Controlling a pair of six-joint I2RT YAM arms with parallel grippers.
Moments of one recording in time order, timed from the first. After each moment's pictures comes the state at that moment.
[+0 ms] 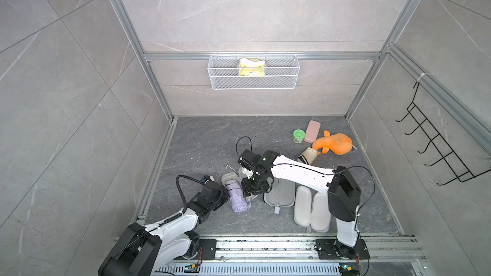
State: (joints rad) left arm -0.52 1.08 0.18 0.12 0.03 -1.09; right arm 1.01 1.92 1.57 -1.00 -0.27 0.63
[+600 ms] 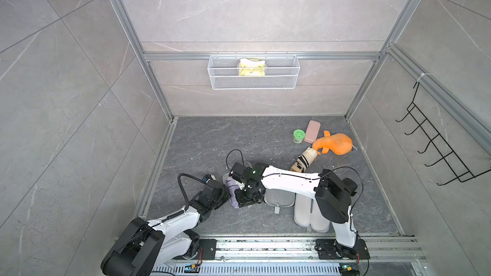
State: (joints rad) left arm -0.55 1.12 0.20 0.14 0.04 -1.09; right arm 1.05 2.06 1.63 -0.90 -0.25 0.68
